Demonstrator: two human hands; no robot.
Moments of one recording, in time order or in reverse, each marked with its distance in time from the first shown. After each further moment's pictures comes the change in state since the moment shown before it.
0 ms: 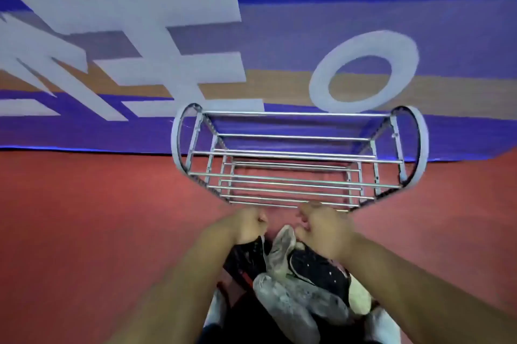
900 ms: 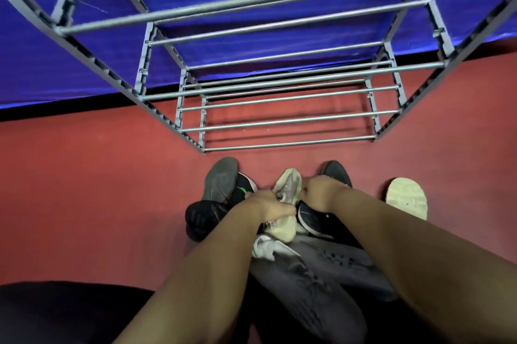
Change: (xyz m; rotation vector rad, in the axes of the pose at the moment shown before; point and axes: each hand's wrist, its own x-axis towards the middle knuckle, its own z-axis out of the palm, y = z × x) left_hand 0.252 -0.134 0.254 0.056 -0.043 -0.243; right_hand 0.175 0.142 0.349 0.003 -0.308 0.181
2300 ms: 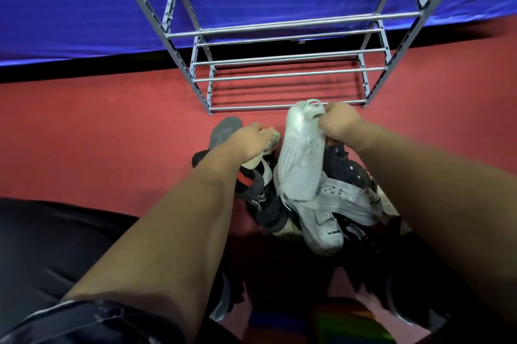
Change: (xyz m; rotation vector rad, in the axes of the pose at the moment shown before) left_hand -0.080 -0.051 -0.002 -0.037 0.336 0.401; right_hand -0.107 -0.015 -0.017 0.494 0.476 0.133
